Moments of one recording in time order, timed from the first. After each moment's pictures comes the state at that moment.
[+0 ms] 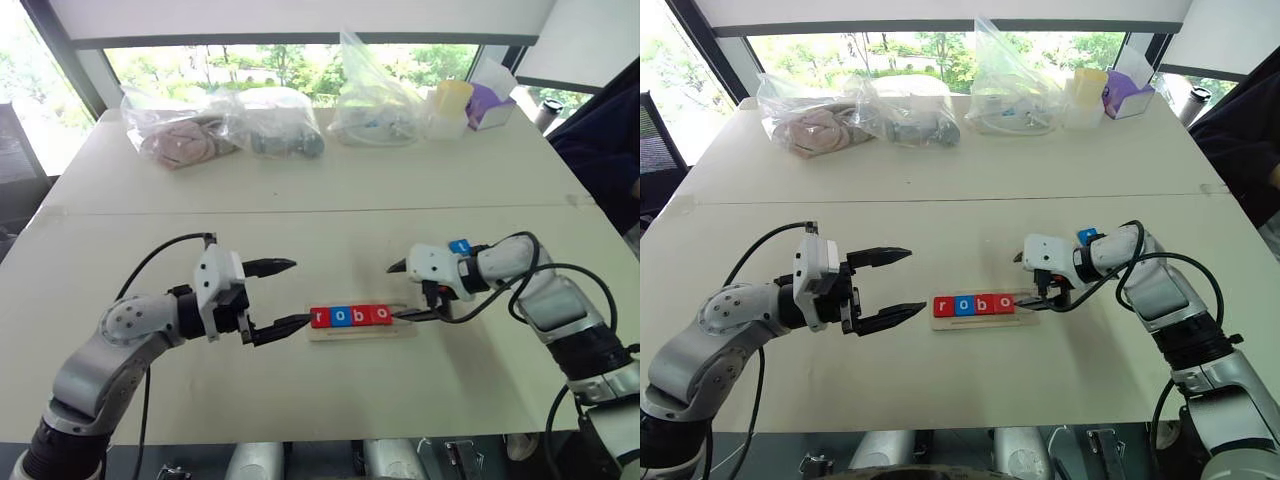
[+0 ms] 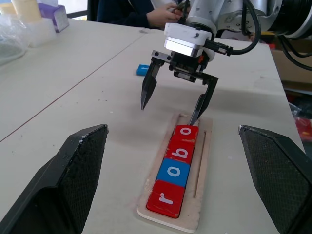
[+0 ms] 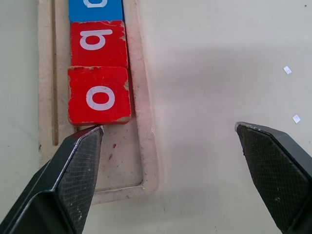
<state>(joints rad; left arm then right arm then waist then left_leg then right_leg) -0.09 0.66 0.01 -0.56 -0.61 0.45 -0.87 -0.51 -0.80 0.28 0.02 0.03 0.25 1.27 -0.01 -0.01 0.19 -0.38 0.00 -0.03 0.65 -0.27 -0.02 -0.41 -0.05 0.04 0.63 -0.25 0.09</state>
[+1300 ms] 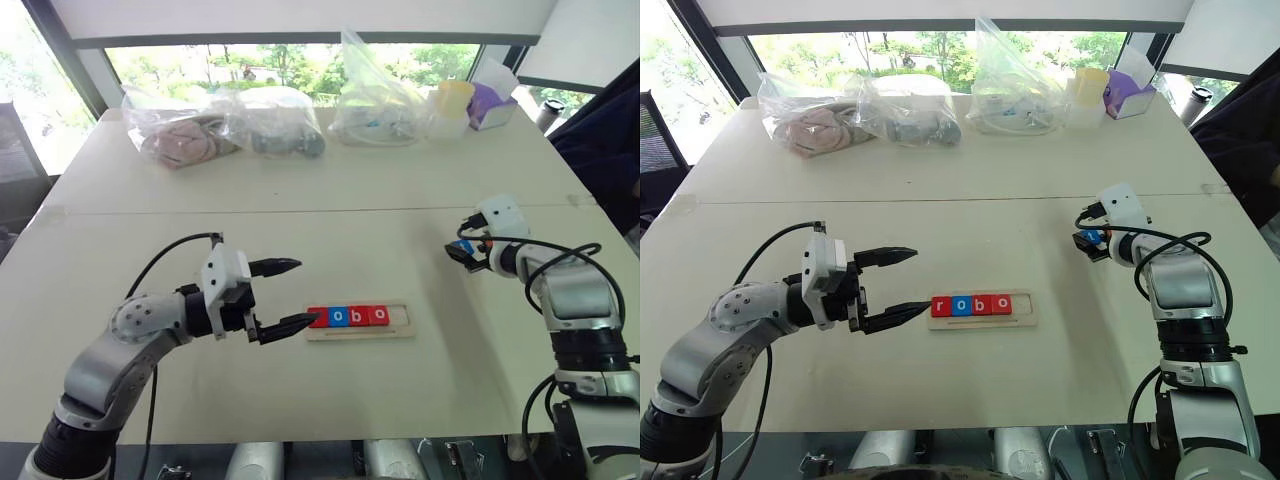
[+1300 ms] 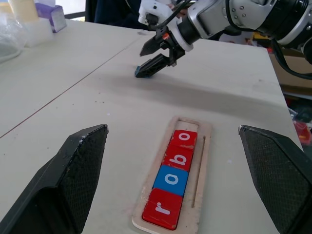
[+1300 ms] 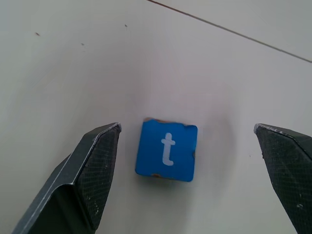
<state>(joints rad) -0.12 0.64 -0.02 -0.53 -0.60 0.45 -0.88 -0.51 -0.64 -0.09 0.08 0.04 0.90 0.50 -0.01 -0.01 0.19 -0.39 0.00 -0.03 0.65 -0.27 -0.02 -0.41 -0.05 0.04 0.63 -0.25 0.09</state>
